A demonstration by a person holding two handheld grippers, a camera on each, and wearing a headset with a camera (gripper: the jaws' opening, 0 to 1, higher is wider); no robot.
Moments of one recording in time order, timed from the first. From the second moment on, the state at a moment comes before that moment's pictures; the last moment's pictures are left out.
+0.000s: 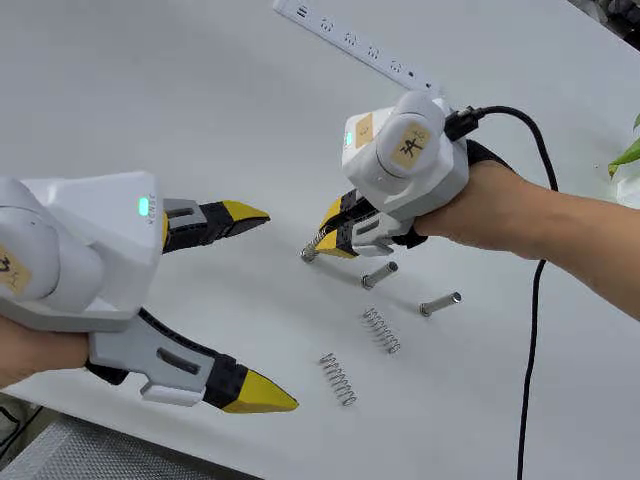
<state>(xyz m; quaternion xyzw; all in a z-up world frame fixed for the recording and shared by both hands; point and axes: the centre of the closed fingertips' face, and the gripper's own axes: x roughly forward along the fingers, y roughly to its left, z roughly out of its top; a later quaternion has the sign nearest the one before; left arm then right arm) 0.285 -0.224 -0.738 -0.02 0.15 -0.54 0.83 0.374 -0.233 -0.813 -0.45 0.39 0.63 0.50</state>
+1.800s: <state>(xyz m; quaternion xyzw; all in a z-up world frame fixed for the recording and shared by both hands) 0.281 -0.225 -0.737 -0.01 0.15 -0.54 0.83 0.368 -0.238 -0.793 -0.40 0.37 0.63 0.55</state>
